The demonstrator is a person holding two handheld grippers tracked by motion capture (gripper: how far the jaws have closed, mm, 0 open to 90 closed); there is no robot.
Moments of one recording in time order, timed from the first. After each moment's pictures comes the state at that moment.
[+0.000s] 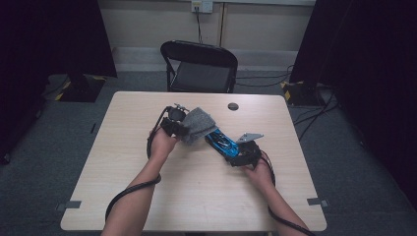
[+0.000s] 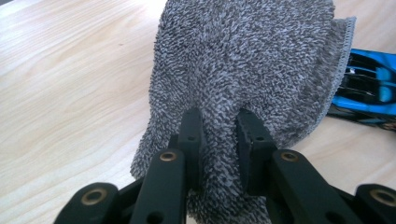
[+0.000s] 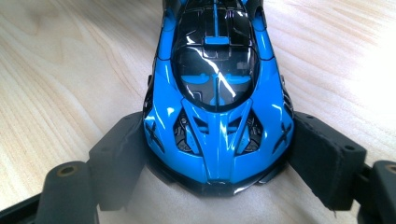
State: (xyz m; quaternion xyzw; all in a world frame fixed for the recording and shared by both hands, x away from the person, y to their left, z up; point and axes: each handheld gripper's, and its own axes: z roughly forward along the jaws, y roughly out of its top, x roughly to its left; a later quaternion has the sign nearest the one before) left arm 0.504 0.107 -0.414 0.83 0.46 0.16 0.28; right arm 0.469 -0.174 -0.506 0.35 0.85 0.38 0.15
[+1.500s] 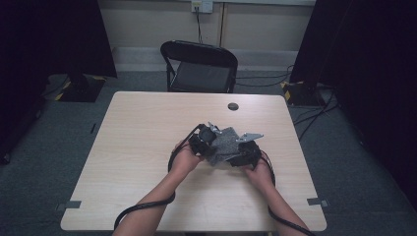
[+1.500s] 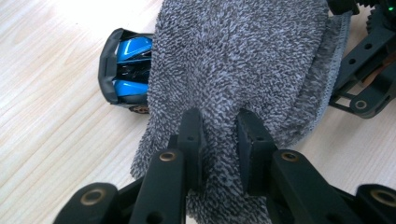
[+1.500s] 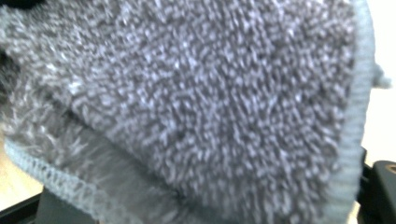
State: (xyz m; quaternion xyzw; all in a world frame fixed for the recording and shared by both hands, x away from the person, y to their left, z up) left arm 0.456 0.023 -0.428 0.90 0.32 0.13 0.27; right arm 0.469 -0.174 -0.506 0.35 0.85 0.38 0.15
